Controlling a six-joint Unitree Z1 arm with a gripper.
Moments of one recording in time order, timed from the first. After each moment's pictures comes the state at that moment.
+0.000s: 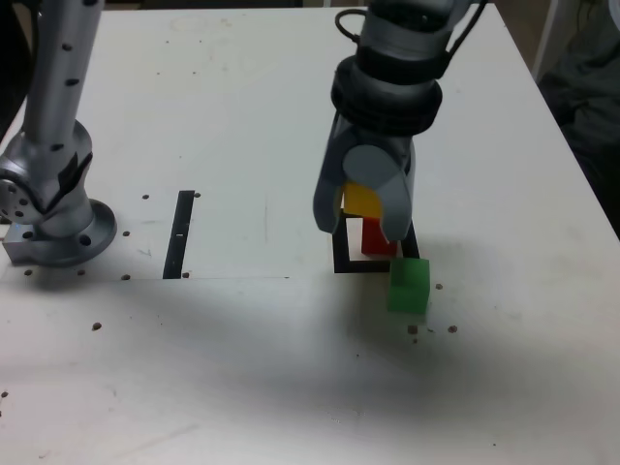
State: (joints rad) arm -0.22 2.06 -1.76 1.46 0.00 -0.03
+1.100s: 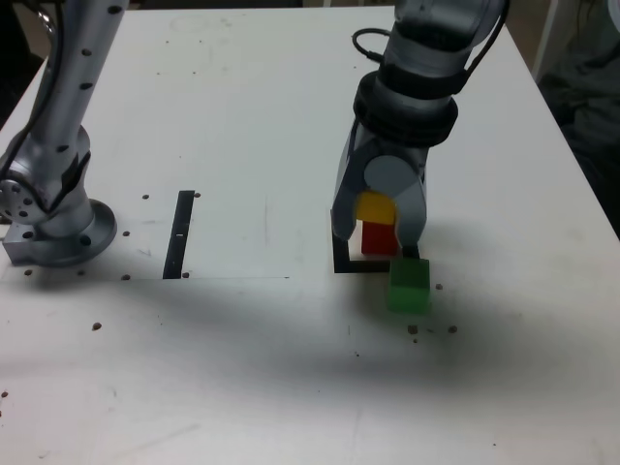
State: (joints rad) arm -0.16 2.13 -1.77 1.42 -0.01 0.01
